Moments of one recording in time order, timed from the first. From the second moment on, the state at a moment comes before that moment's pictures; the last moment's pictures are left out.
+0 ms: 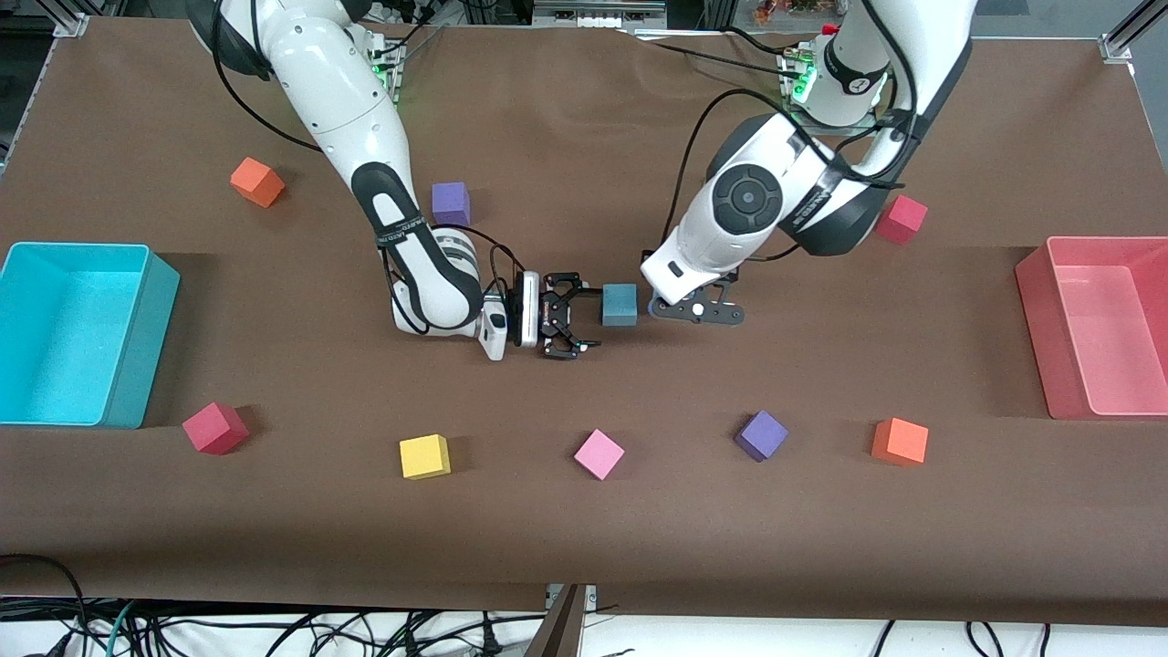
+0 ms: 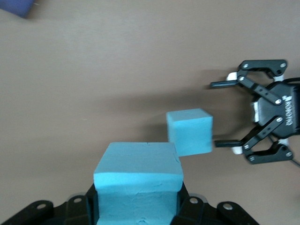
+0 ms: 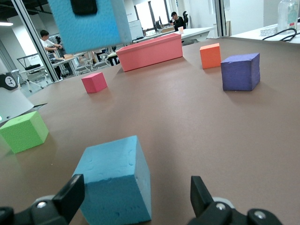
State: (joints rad) left arm -0.15 0.47 -0.51 -1.70 0.06 2.02 -0.60; right arm 0.51 0.90 0.06 -1.65 1.78 2.13 -2.30
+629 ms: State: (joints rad) left arm -0.22 0.50 -0.51 -1.70 0.06 2.05 -0.66; right arm 0.50 0.91 0.06 -1.67 1.78 2.13 -2.36
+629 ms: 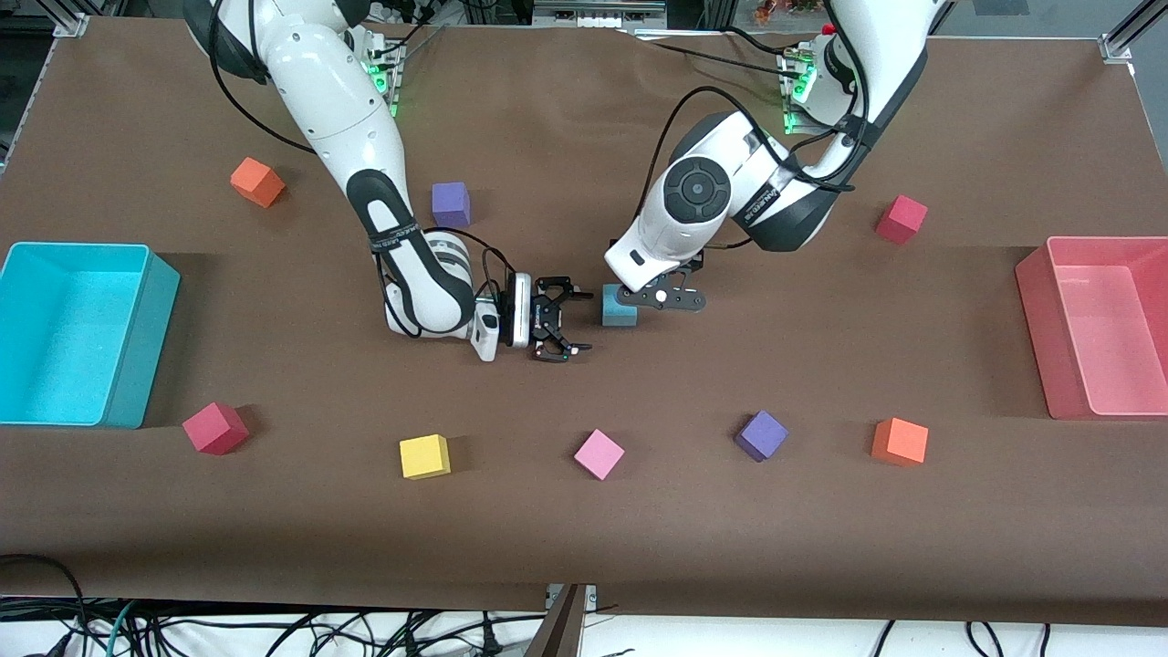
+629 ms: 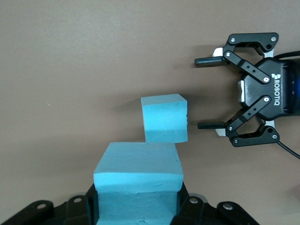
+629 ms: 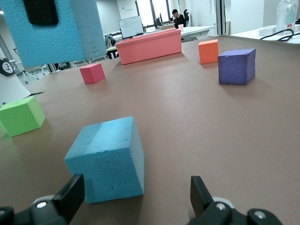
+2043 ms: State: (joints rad) left arm -0.27 0.63 -0.50 -1.70 0.10 2.24 -0.69; right arm 0.50 0.91 0.06 -1.66 1.78 2.13 -2.37
